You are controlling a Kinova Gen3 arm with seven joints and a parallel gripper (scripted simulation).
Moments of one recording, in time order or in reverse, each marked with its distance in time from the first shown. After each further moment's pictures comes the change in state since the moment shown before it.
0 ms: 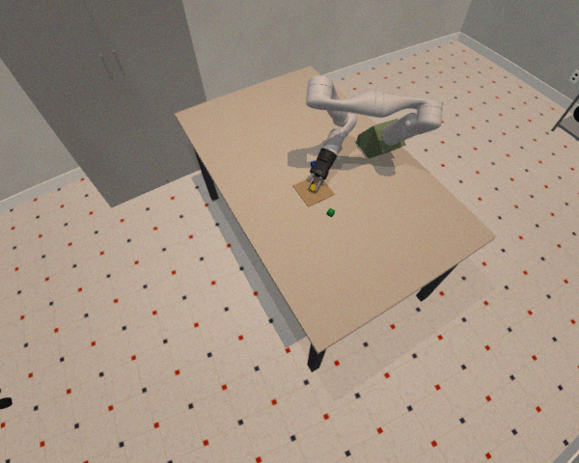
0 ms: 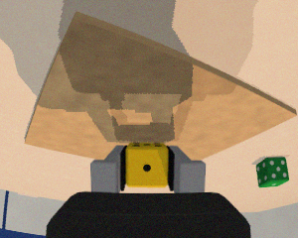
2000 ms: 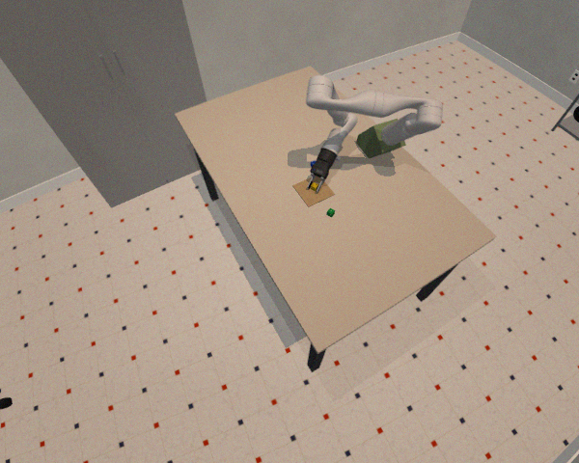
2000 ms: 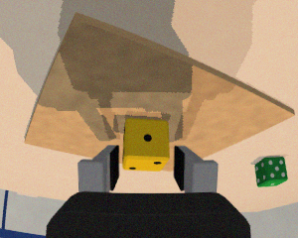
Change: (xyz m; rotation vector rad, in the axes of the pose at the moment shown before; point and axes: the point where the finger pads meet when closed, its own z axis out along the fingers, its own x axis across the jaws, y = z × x) arm 0.001 0.000 -0.001 0.000 0.002 -0.001
